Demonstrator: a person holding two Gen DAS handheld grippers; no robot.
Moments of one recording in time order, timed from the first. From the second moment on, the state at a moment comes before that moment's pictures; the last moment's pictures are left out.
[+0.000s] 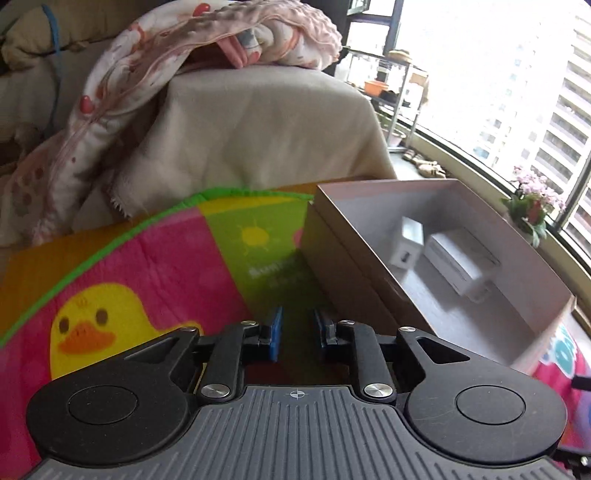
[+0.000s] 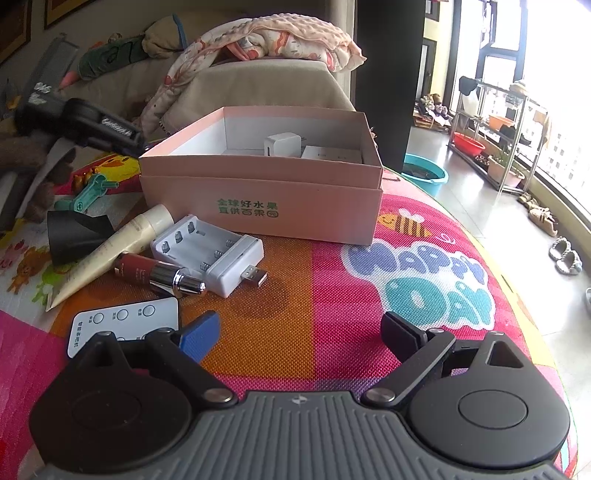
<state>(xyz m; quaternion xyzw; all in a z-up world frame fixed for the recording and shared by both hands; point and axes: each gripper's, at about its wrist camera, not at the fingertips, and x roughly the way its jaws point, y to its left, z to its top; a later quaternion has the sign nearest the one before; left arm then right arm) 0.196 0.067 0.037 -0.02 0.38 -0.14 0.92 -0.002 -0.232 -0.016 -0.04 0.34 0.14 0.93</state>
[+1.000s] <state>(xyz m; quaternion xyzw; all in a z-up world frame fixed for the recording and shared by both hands) 0.105 0.159 0.049 -0.13 0.28 -0.05 0.95 0.000 -0.231 -0.016 -0.04 0.35 0.15 0.93</state>
